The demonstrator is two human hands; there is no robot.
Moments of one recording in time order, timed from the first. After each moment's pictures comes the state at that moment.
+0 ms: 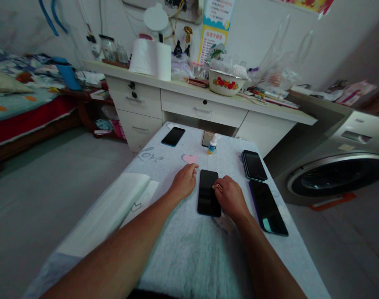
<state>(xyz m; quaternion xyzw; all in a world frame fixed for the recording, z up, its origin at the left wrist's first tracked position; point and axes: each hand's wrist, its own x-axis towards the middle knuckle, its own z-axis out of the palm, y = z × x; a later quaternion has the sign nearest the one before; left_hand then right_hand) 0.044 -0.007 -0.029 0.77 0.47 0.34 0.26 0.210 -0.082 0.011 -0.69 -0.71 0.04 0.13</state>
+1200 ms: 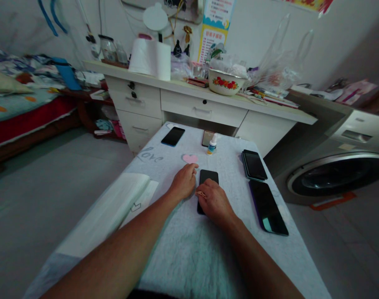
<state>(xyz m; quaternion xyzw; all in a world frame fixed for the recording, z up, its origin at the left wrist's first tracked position) 0.044 -0.007 -0.029 0.77 0.47 0.33 0.26 0.174 -0.088 0.002 -0.57 -0.79 0.09 0.17</state>
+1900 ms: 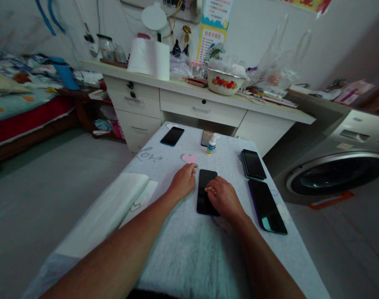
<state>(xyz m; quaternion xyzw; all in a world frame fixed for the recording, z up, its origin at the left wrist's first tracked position) 0.044 -0.008 -0.026 0.77 0.48 0.32 0.26 0.199 -0.083 0.010 -0.63 -0.76 0.09 0.15</state>
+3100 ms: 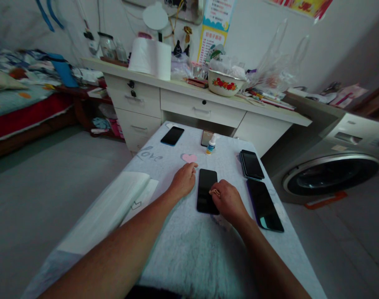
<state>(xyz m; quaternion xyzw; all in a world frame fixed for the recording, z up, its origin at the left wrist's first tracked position) 0.043 -0.007 -0.030 0.77 0.47 0.34 0.26 0.204 -0.097 0.017 -0.66 -0.73 0.09 0.12</state>
